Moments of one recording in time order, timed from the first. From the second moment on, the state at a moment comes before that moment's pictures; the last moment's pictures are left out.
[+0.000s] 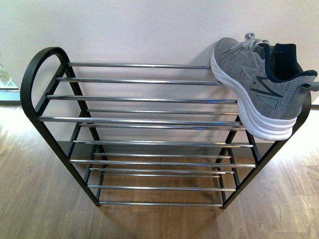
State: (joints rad) left arm -0.22 0.75 0.26 0.01 -0.66 0.07; right arm -0.11 1.03 0.19 0.83 -0.10 0.01
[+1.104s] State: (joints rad) left arm -0.22 0.75 0.26 0.01 -0.66 0.07; right arm 0.00 0.48 0.02 0.48 0.00 0.01
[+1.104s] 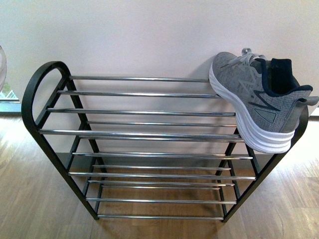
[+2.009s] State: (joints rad) left arm -0.22 0.75 0.26 0.01 -0.66 0.07; right arm 0.00 0.14 0.02 0.14 0.00 0.01
